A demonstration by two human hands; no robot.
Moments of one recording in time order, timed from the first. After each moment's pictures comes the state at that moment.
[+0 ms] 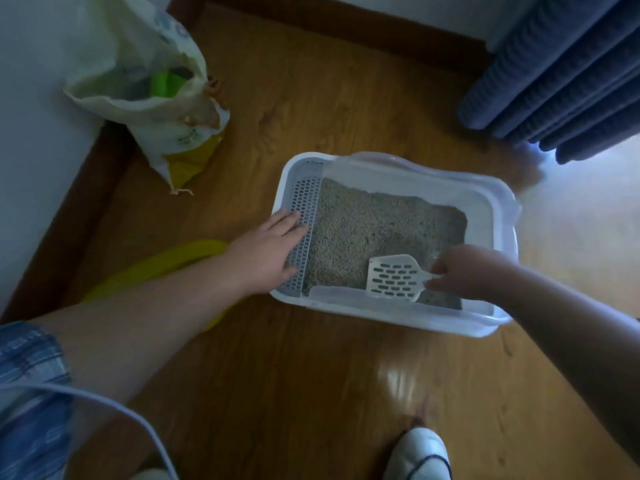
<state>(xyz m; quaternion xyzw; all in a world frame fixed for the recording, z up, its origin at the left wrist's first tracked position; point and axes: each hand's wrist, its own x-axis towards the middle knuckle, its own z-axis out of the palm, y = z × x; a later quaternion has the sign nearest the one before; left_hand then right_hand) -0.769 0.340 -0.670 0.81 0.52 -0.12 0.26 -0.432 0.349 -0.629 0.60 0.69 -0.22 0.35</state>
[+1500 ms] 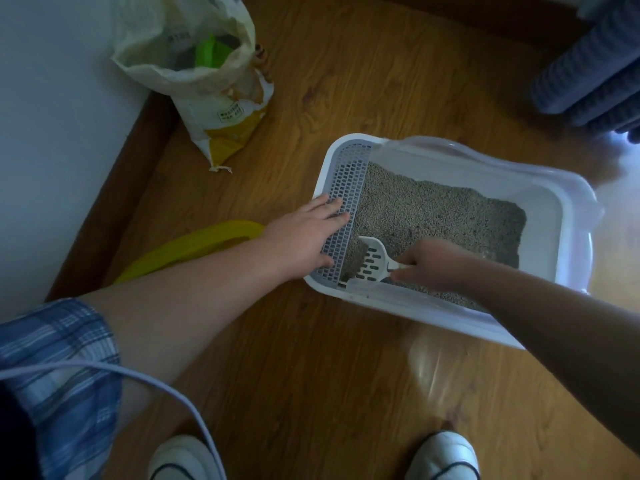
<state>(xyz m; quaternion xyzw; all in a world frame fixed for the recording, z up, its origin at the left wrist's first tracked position) -0.774 0.344 -0.672 0.79 0.53 -0.10 0.29 -0.517 0.361 -0.681 0.54 0.72 -0.36 0.26</state>
